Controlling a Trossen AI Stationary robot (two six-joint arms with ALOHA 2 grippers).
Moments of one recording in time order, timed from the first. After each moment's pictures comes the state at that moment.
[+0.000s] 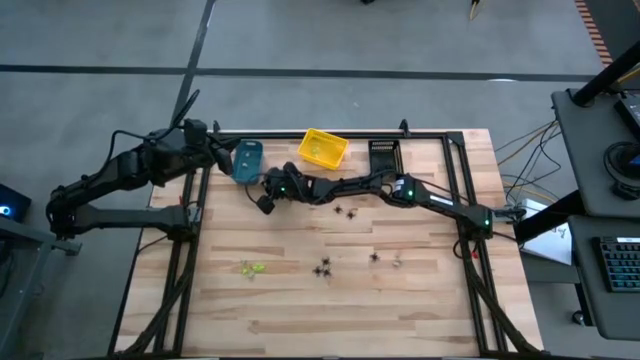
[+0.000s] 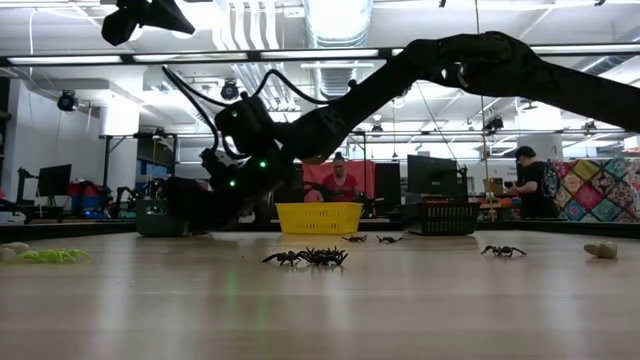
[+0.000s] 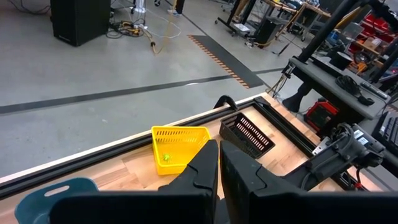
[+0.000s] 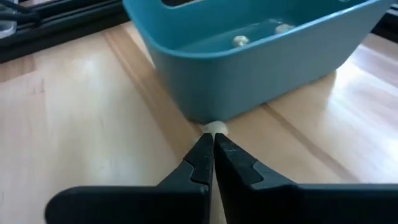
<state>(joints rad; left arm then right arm) 0.30 0.73 1.02 -0.61 -0.40 -0.53 -0.19 2.69 2.12 0.11 0.23 0.22</state>
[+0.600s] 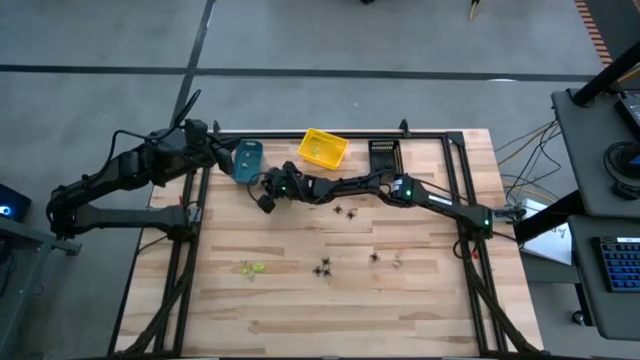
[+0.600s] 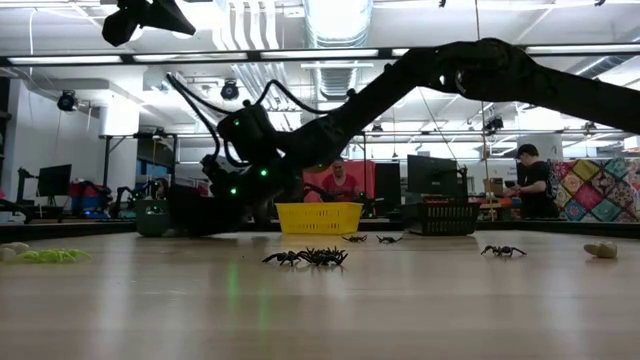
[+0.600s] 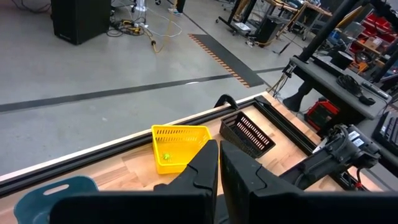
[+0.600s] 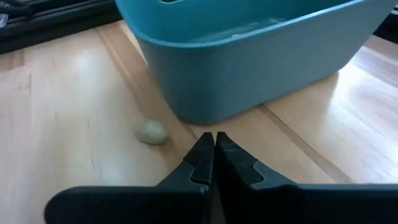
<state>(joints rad) 0.30 0.74 1.02 -0.61 -0.40 -0.54 -0.20 2.72 2.13 0.15 0.21 0.19</state>
